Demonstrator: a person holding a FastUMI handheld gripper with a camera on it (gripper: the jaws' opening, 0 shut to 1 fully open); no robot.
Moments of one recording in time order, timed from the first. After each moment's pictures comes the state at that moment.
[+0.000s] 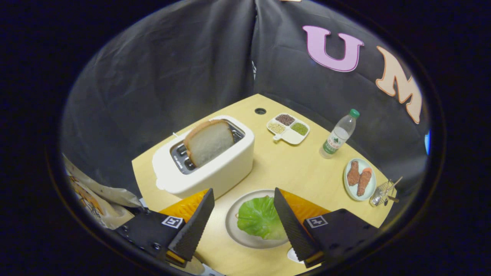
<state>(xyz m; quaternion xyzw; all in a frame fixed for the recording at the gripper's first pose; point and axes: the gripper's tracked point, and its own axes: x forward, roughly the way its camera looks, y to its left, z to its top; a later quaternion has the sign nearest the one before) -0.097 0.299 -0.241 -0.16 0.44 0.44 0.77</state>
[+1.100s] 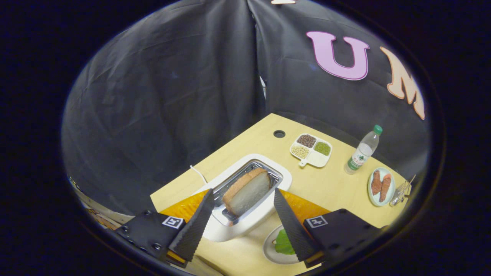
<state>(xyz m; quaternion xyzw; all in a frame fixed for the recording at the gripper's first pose) -0.101 0.401 -0.223 -0.07 0.43 0.44 0.78</state>
